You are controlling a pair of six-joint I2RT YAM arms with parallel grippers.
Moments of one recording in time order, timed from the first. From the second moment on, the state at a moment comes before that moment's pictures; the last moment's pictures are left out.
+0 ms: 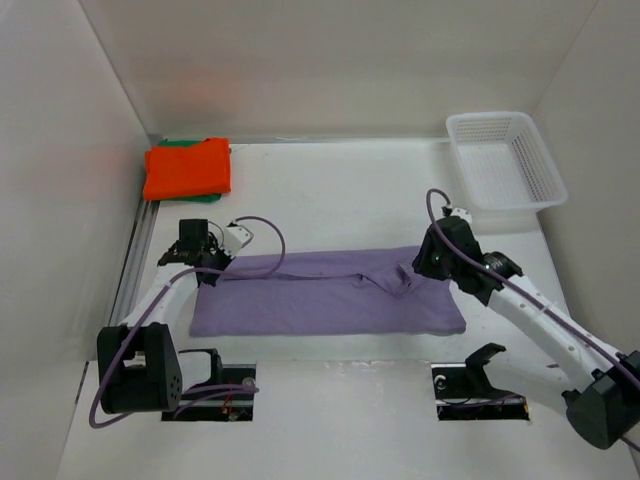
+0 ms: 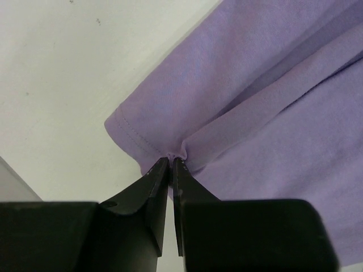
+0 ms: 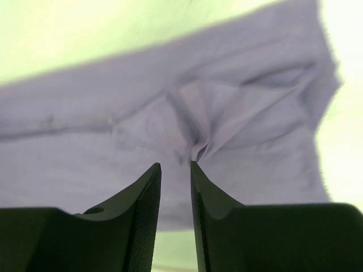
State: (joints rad) left arm 0.03 1.21 0.64 -0.44 0.11 0.73; right arm 0.56 1.00 0.77 -0.61 0.22 0.69
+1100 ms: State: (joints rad) left arm 0.00 1.16 0.60 -0.44 0.06 0.77; right arm 0.50 1.60 0.95 -0.55 0.19 0.55
